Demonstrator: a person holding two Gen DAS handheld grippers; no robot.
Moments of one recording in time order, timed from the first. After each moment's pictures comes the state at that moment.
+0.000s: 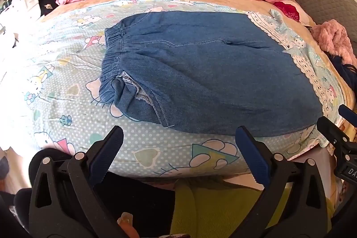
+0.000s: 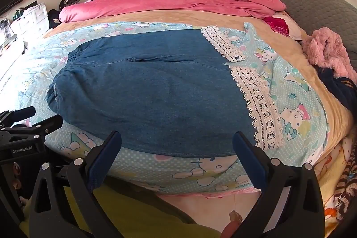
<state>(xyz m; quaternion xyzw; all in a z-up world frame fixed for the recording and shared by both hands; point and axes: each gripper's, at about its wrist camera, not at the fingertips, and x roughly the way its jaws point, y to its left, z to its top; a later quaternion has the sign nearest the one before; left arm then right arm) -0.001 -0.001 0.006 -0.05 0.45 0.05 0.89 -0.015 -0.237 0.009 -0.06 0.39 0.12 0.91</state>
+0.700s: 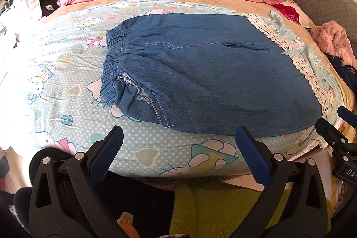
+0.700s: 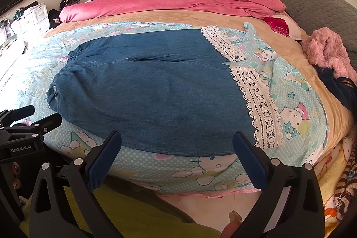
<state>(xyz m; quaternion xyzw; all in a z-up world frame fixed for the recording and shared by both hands) -0.005 -0.002 0.008 -0.05 0.44 0.05 0.89 -0.016 -0.237 0.009 -0.06 0.39 0.12 0.91</state>
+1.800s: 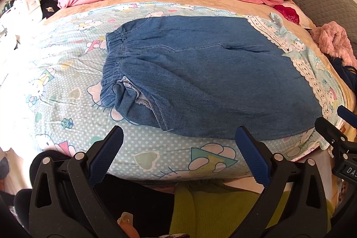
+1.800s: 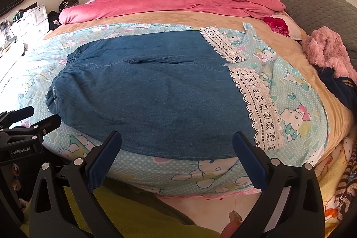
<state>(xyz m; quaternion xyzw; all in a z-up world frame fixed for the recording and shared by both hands) -0.003 -0.004 0.011 -0.04 0.43 0.05 0.90 -0.012 -0.238 0.009 -0.06 0.38 0.12 0.91</state>
